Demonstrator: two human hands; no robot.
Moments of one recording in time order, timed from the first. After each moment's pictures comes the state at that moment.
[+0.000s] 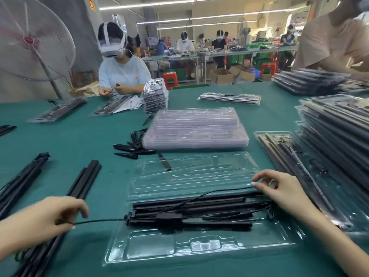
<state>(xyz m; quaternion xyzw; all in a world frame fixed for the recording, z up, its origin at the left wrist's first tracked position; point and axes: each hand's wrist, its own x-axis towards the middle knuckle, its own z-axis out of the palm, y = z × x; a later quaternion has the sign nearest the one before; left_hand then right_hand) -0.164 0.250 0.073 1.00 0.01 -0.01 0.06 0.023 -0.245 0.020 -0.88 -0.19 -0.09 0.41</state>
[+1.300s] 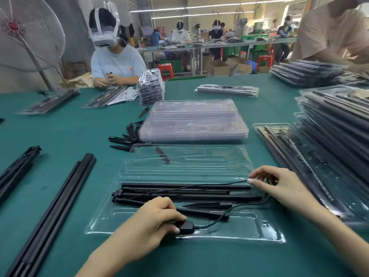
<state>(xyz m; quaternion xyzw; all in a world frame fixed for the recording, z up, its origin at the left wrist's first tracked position) -0.120 0.063 0.029 0.94 -0.20 0.05 0.28 0.016 -0.242 0.017 -0.88 -0.21 -0.05 0.43</state>
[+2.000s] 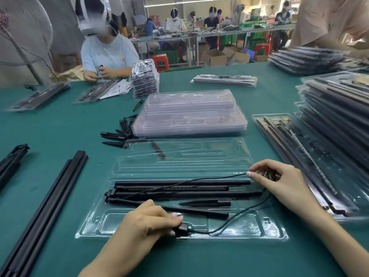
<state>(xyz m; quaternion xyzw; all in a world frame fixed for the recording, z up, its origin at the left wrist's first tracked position) -0.129 0.061 0.023 0.92 -0.22 0.14 0.29 0.008 -0.236 0.011 -0.85 -0.17 -0.09 0.48</state>
